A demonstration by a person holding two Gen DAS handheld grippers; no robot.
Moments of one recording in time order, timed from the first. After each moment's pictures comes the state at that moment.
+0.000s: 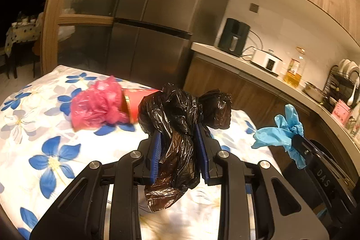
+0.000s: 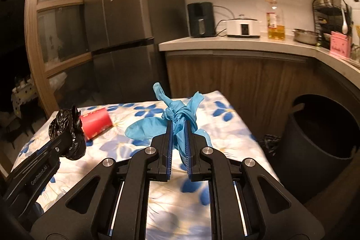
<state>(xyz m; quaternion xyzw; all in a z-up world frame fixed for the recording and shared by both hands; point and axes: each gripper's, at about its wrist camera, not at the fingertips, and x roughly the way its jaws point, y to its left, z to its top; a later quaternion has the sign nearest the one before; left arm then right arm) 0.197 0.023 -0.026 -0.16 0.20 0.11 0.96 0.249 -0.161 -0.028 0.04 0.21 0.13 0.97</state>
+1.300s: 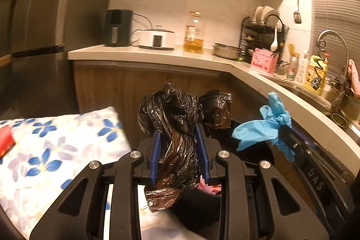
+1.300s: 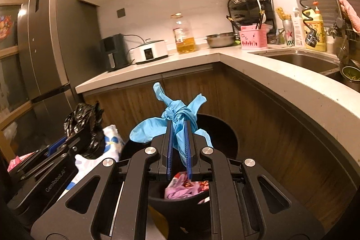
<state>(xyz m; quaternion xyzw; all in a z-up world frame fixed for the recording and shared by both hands) 0.276 -0.257 0.002 -0.03 0.20 -0.15 0.97 0.234 -0.420 -0.017 0.13 0.16 -0.07 0.98</state>
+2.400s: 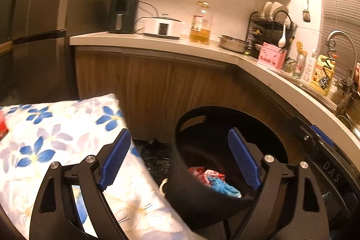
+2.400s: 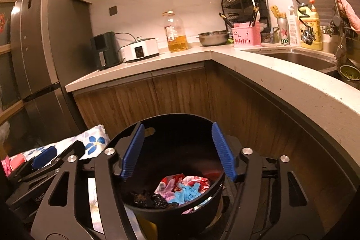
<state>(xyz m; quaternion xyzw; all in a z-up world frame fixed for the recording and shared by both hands) 0.293 -0.242 -0.020 -0.05 0.23 -0.13 0.96 0.247 -0.431 -0.029 0.12 0.16 -0.09 0.98</state>
